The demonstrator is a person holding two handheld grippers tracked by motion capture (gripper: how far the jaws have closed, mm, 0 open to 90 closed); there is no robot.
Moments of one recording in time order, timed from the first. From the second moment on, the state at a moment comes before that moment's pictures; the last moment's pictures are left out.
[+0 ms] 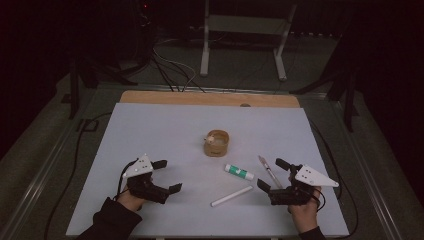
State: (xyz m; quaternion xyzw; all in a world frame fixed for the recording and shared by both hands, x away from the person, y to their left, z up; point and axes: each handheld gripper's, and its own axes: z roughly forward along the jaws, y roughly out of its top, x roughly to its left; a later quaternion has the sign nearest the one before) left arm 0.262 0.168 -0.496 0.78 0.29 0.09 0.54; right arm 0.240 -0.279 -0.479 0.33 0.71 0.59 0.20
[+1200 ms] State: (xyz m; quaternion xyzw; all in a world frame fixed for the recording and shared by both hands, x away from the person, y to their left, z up) left arm 0.260 0.164 -0.500 0.78 0.29 0.08 0.55; right arm 0.265 -0.292 -0.505 0.50 0.76 0.36 0.21
